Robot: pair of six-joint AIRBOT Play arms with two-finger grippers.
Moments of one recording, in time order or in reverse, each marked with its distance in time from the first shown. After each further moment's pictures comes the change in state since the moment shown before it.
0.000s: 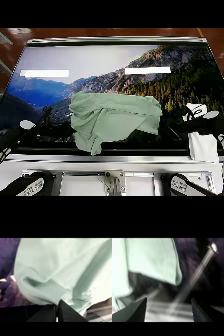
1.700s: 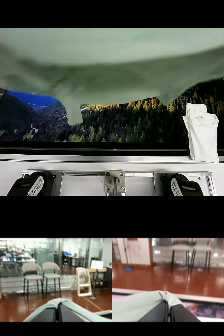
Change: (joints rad) left arm 0.124 0.398 1.431 0.314 -0.114 -0.052; right arm 0.192 0.631 1.130 -0.218 -0.105 0.021
